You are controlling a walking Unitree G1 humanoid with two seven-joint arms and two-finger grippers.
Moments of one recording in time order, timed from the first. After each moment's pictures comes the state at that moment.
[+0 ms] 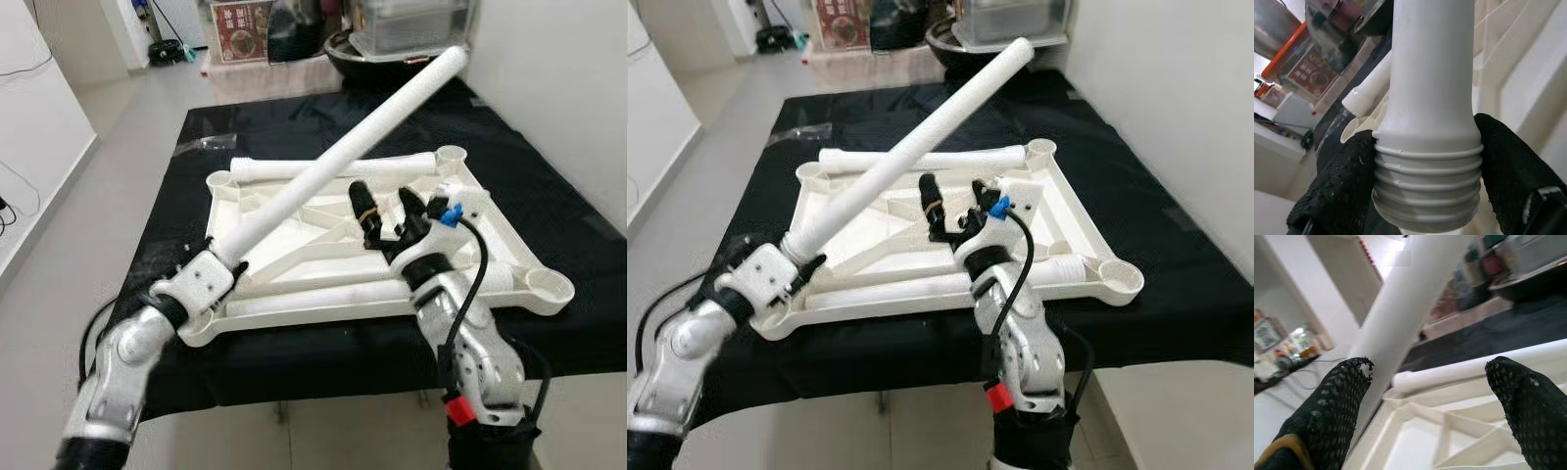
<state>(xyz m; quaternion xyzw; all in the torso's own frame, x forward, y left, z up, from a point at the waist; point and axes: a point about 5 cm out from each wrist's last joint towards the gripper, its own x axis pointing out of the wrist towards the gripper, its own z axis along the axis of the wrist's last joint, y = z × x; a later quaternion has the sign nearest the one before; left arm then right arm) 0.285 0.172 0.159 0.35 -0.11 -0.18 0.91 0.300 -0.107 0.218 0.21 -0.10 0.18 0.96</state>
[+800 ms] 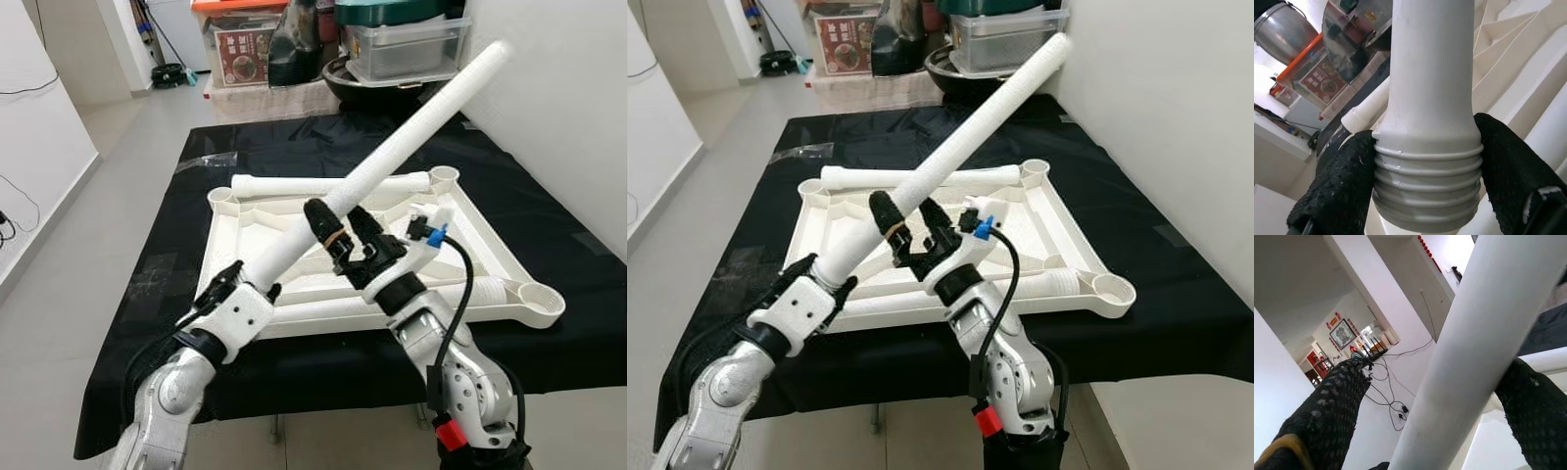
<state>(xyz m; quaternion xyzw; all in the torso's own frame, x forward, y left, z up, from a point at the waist) 0.257 0.124 0.158 0.31 -0.12 -0.16 0.93 0.284 -0.081 0.218 0.28 -0.08 0.30 0.91</state>
